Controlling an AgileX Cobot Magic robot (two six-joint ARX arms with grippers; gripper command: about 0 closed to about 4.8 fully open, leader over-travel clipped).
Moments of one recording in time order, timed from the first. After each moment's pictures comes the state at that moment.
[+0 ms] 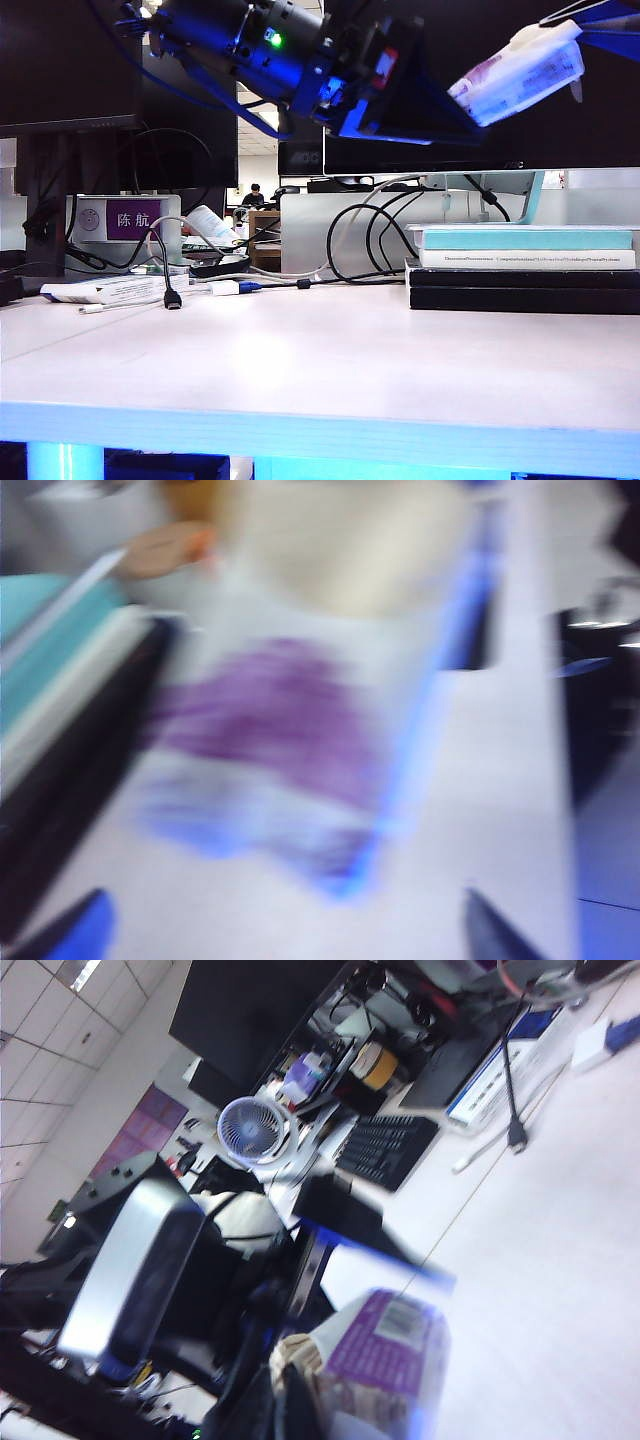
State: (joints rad) left arm -0.77 1.64 1.04 0.20 0.51 0.48; right arm -0.11 1.05 0.44 0.74 -1.22 0.98
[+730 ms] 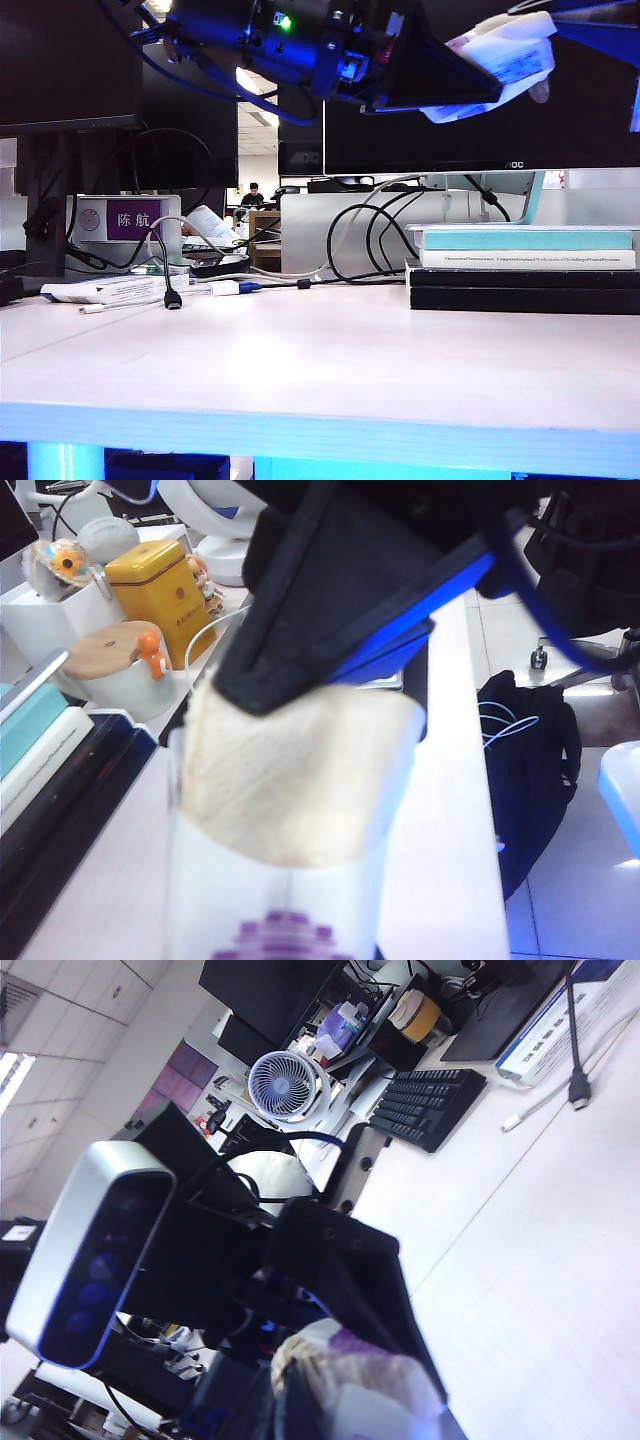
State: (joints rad) left arm -0.79 1.65 1.03 0.31 0.67 0.46; right arm -0.03 1.05 0.43 0.74 -1.22 0.98
